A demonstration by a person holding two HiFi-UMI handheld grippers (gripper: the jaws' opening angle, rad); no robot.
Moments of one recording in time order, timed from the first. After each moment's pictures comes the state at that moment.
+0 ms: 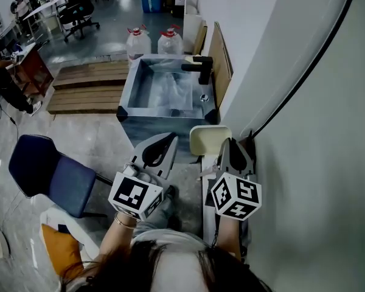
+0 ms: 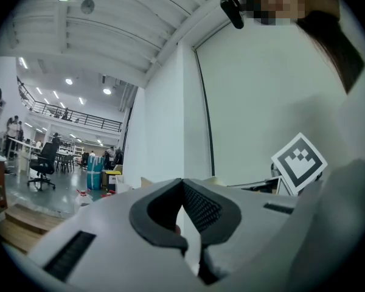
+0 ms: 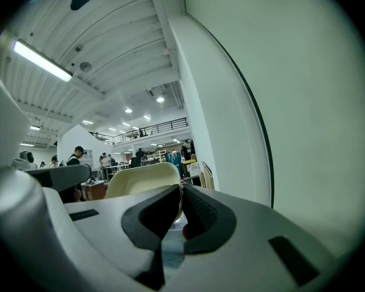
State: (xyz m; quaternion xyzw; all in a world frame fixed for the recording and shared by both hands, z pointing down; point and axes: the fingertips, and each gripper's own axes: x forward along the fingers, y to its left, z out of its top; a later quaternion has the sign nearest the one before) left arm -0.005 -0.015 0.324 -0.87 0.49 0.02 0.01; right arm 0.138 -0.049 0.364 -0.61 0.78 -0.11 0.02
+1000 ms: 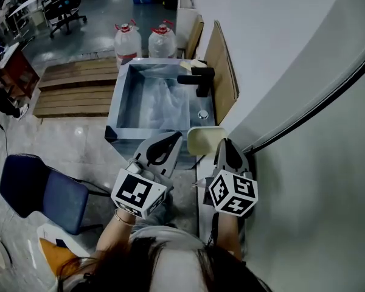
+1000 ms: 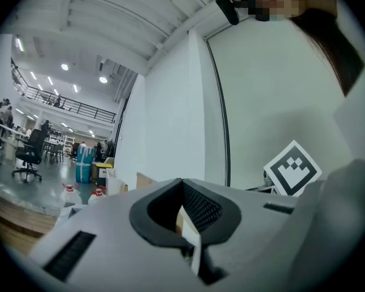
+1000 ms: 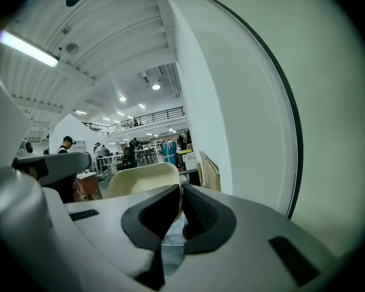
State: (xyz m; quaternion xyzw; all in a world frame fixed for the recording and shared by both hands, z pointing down) left arm -0.019 -0.173 0.340 -0.90 0.45 0.02 -0.01; right arm 0.110 -0.203 0.400 -0.62 0.77 -0.14 -0.03
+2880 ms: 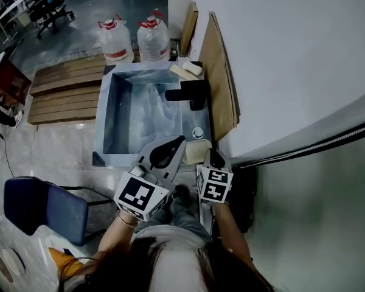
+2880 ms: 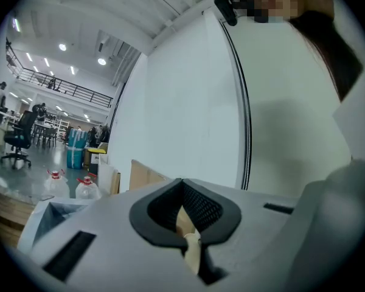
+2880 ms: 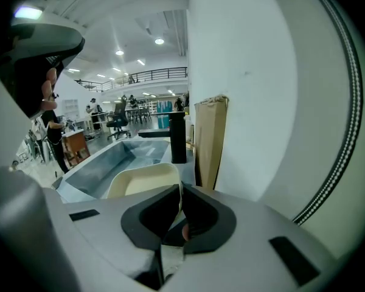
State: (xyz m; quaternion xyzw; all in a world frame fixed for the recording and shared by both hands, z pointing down) left arm 0.018 -0.323 0.385 -0.91 0.42 -0.02 -0.07; right arm 0.128 -0.347 0.580 -0.61 0.73 -0.20 -0.22
